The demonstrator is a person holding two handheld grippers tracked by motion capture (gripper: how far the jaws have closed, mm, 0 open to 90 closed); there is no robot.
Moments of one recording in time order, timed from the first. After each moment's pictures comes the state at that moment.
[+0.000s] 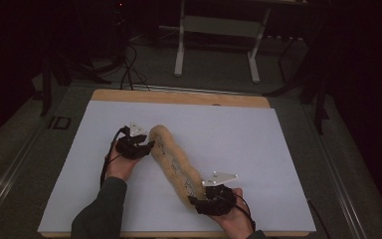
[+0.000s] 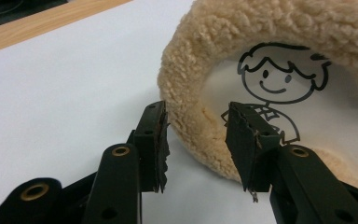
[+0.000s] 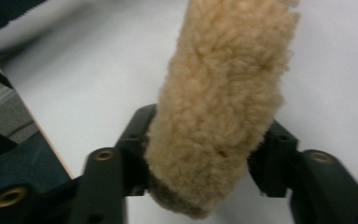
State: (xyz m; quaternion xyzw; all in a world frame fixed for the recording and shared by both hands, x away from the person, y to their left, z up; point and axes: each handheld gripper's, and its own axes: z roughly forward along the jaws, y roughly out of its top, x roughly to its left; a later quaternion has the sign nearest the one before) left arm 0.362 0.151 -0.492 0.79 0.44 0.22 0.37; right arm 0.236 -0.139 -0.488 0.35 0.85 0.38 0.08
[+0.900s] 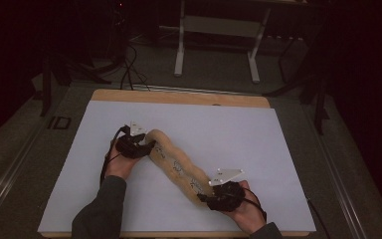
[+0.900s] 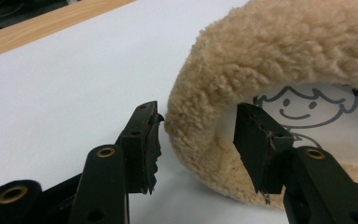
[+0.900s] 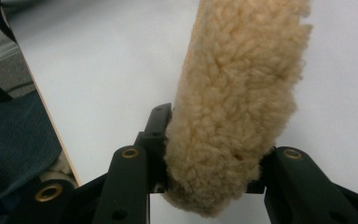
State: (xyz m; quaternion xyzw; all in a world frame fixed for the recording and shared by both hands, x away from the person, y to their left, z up) left arm 0.366 0.152 -0.493 0.79 0.43 0.23 0.37; right arm 0.250 -0.161 -0.479 0.26 0.90 0.35 0.08
